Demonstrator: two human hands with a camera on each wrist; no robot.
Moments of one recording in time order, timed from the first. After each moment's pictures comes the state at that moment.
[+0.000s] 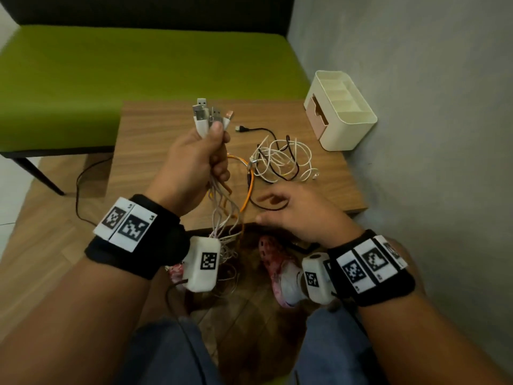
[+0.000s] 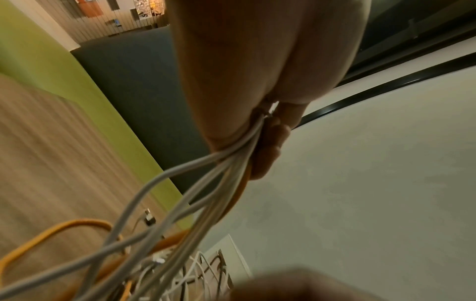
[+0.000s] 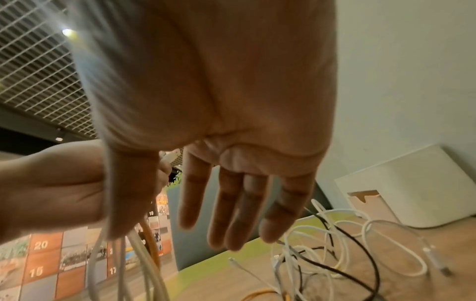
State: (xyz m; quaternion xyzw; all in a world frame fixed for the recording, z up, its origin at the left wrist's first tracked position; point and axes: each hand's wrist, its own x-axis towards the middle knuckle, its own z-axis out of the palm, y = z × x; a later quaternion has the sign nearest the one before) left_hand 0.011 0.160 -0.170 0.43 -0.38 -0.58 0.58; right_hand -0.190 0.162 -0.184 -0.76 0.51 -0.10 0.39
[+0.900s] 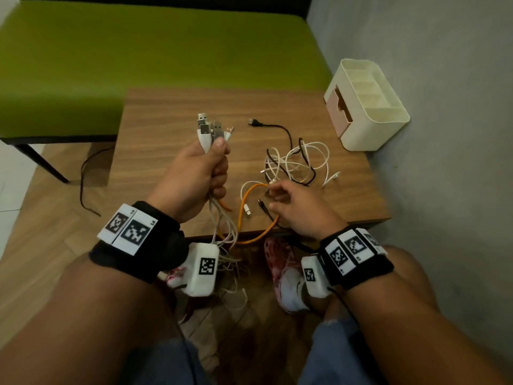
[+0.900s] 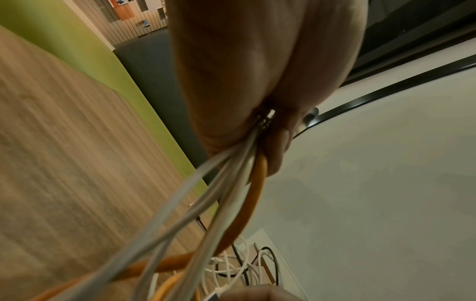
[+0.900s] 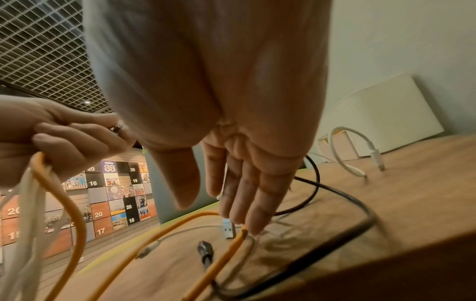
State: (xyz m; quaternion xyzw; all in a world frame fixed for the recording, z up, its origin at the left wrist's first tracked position) left_hand 0.034 0.141 -0.206 0.50 -0.35 -0.60 0.51; right_hand -0.172 0.104 -0.260 -0.73 0.55 -0.11 0.40
